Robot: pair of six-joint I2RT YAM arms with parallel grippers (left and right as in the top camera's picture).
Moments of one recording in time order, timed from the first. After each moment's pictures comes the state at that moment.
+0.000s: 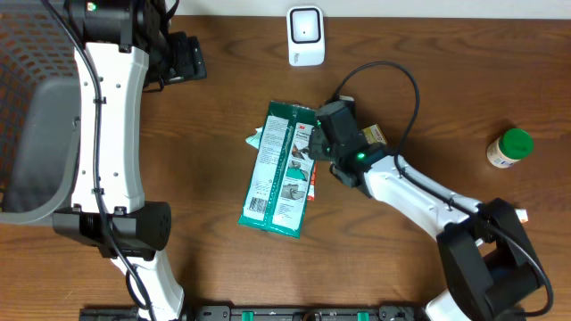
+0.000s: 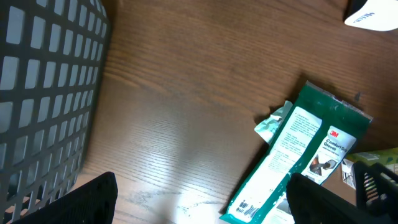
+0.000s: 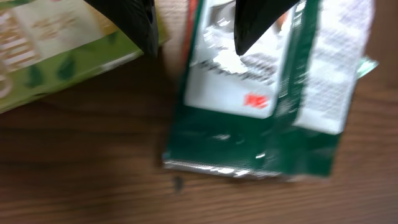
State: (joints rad) left arm -0.08 2.00 2.43 -1.68 -0.06 -0.31; right arm 0.54 1.75 1.02 -0.16 0.13 0.60
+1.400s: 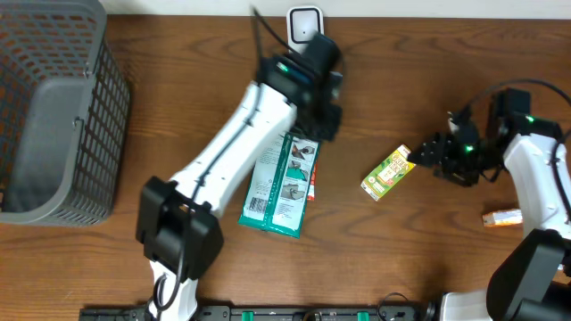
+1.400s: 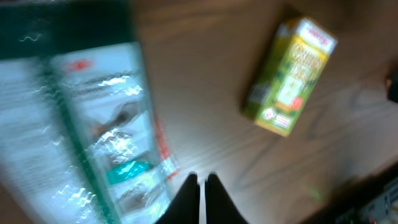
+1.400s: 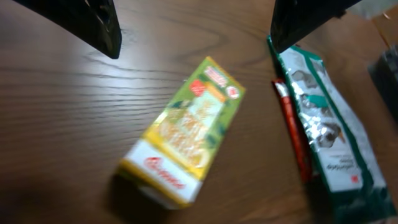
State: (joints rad) left arm -0.62 2.01 1.91 -1.17 0.27 -0.28; right arm -0.25 1.62 1.18 -1.07 -0.51 0.08
